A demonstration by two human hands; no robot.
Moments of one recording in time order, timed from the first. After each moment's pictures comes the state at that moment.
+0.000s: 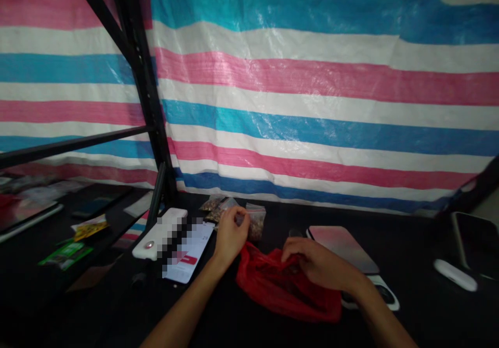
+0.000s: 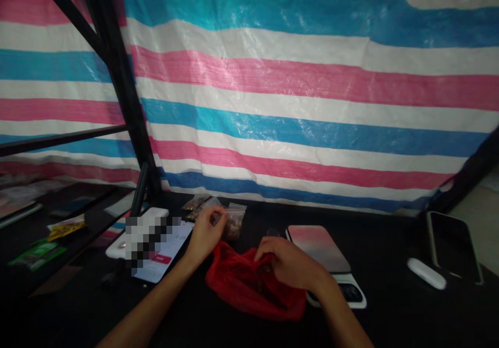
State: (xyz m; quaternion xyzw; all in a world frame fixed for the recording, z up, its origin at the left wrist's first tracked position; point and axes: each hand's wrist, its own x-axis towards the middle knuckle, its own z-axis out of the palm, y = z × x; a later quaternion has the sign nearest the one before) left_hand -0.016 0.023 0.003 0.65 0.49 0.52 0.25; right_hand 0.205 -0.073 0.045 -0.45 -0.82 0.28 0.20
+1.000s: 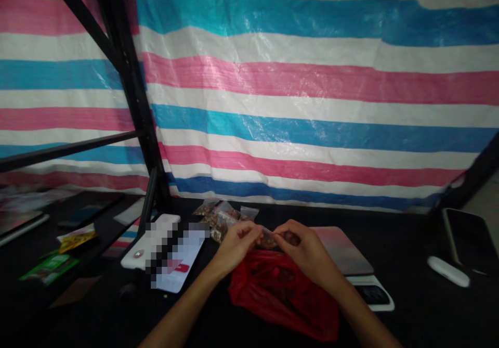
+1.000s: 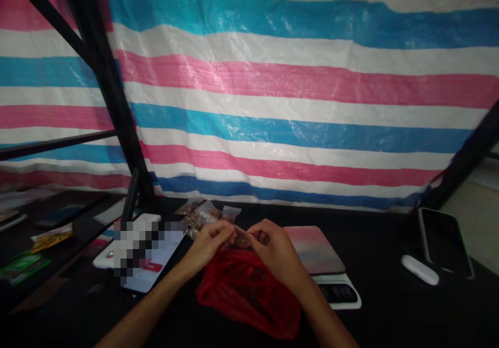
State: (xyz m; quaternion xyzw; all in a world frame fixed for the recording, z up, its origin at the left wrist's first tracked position) left_hand -0.005 -0.001 0.023 0.64 0.27 0.42 0.58; right_hand 0.181 -0.062 0.045 -0.54 -0.68 0.20 0.45
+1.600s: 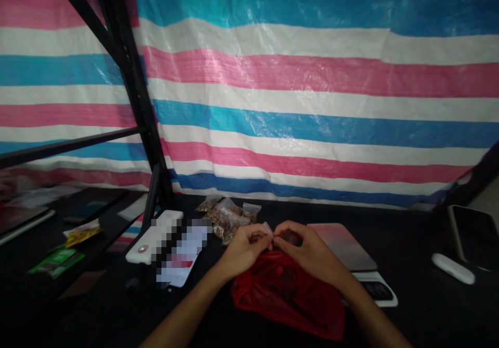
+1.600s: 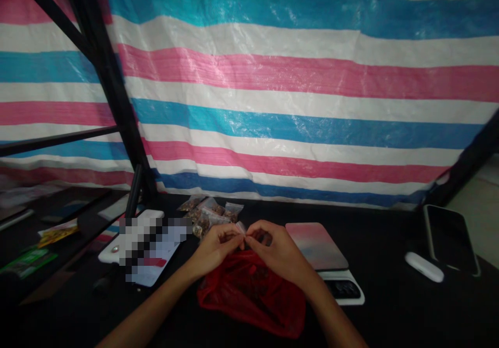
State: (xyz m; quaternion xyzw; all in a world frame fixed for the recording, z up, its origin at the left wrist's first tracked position) left_hand 0.001 -0.011 0.020 0.69 0.22 0.39 0.57; right_hand 0.179 -0.069 0.053 -0.51 -0.68 0.33 0.41
